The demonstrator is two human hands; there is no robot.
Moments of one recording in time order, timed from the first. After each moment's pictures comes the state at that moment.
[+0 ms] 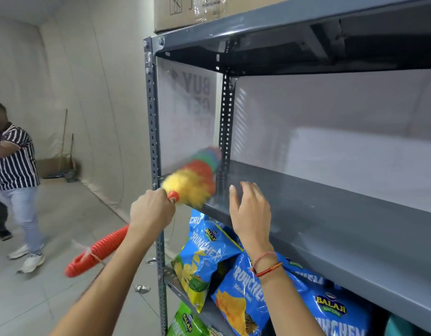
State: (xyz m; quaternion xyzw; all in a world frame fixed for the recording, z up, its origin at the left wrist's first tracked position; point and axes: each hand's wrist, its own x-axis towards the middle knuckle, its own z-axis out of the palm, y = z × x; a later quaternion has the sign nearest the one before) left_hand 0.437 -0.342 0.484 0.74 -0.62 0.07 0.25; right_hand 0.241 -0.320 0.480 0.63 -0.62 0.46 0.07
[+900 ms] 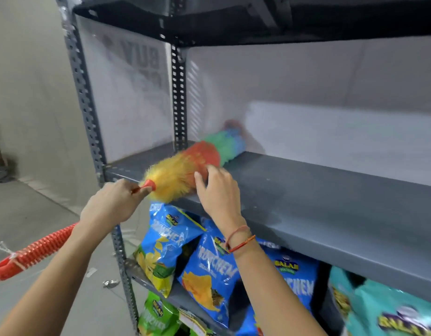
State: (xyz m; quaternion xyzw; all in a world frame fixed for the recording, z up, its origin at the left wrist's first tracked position) left_hand 0.413 -0.350 0.483 0.65 -0.72 -0.04 0.25; right_hand 0.214 -0.313 0.490 0.65 -0.65 0.40 0.05
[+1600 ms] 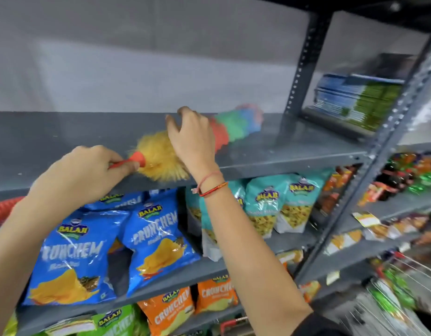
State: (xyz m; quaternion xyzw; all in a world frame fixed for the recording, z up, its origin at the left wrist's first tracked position) left_hand 0.215 -0.276 0.494 0.24 -0.94 -0.10 0.23; right_hand 0.062 -0.181 0.507 0.37 -0.79 0.42 0.23
